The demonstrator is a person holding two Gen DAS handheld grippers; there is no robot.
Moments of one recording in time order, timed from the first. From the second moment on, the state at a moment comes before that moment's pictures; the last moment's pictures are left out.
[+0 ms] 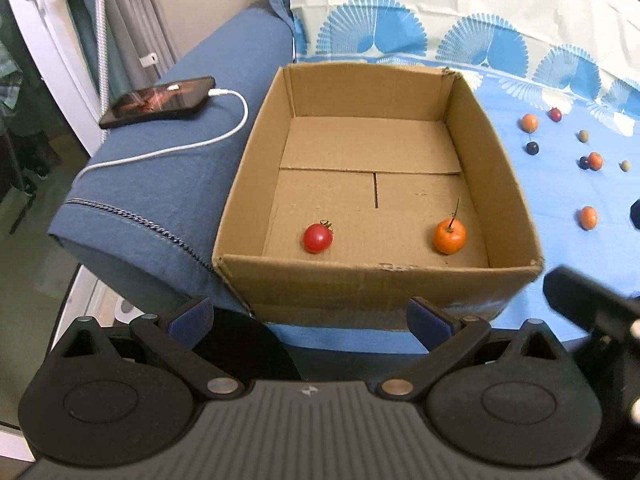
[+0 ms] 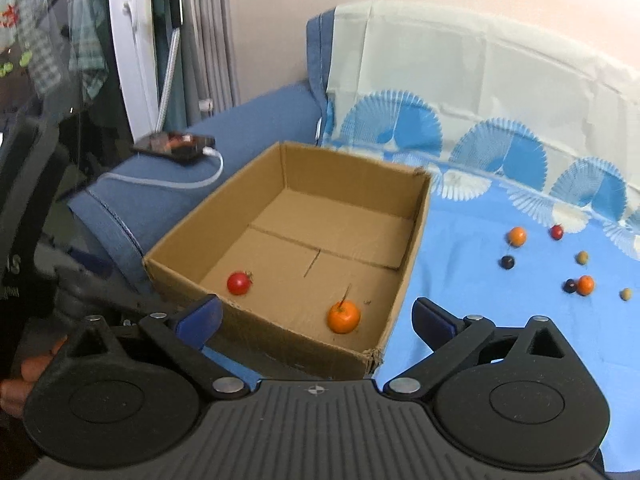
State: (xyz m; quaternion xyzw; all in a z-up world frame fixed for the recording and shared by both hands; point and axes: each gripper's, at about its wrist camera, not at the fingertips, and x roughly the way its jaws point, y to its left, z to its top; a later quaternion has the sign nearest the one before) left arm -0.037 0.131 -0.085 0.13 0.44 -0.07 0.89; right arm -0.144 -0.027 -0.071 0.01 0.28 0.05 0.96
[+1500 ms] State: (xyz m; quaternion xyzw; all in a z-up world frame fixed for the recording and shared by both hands) left arm -0.089 0.130 -0.058 0.13 0.40 -0.09 0.90; right arm -0.204 -0.024 -0.053 0.00 0.22 0.05 0.97
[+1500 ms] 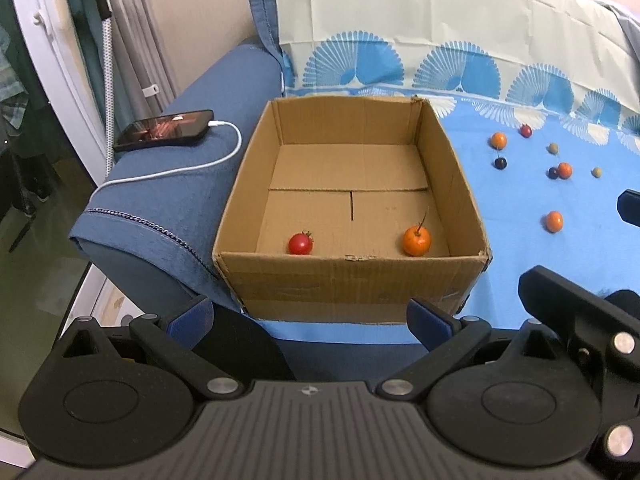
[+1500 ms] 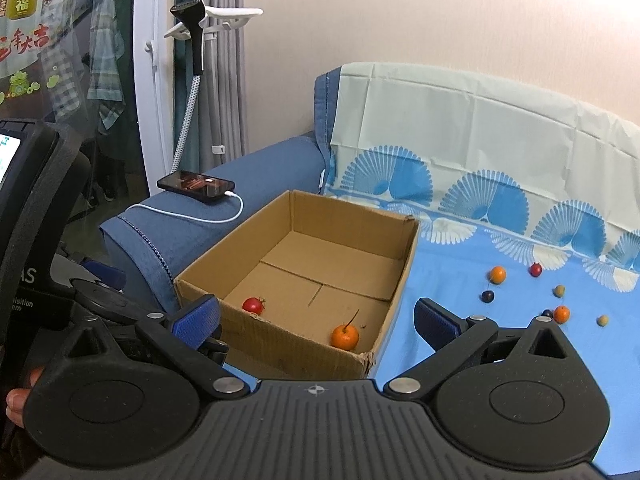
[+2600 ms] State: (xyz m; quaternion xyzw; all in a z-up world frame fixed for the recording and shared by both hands) left arm 0.041 -0.157 -0.105 0.23 0.38 -0.21 0.87; right arm -0.152 -0.333 -0.124 0.13 0.20 -0.27 0.93
